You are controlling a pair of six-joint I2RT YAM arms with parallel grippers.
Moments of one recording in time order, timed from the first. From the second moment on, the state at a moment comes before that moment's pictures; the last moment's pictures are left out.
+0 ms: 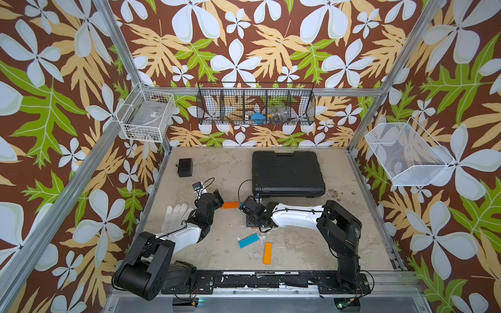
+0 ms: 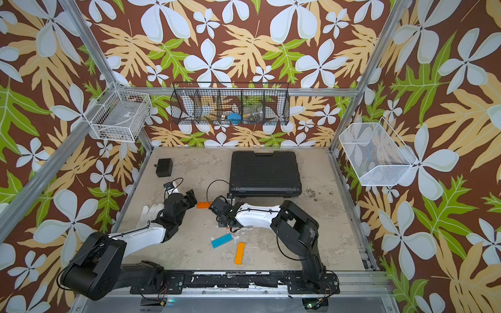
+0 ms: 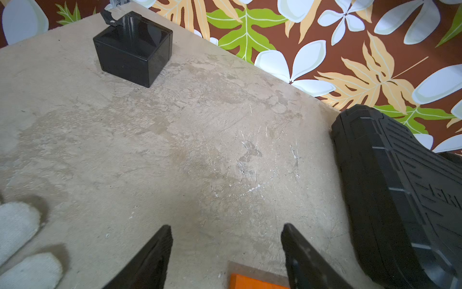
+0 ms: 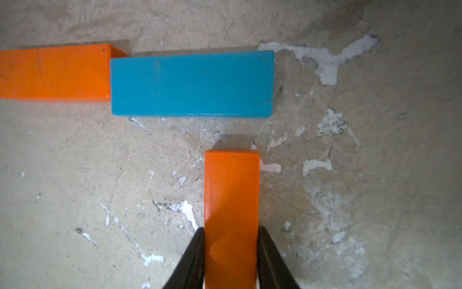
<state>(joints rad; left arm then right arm) -0.32 1.32 0.39 0.48 -0.39 -0.58 1.00 1.97 1.26 -0.47 0.22 0.90</state>
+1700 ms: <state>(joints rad) -0.32 1.33 0.39 0.47 -0.38 -0.58 0.99 1.99 1.27 -0.44 0.30 0.95</state>
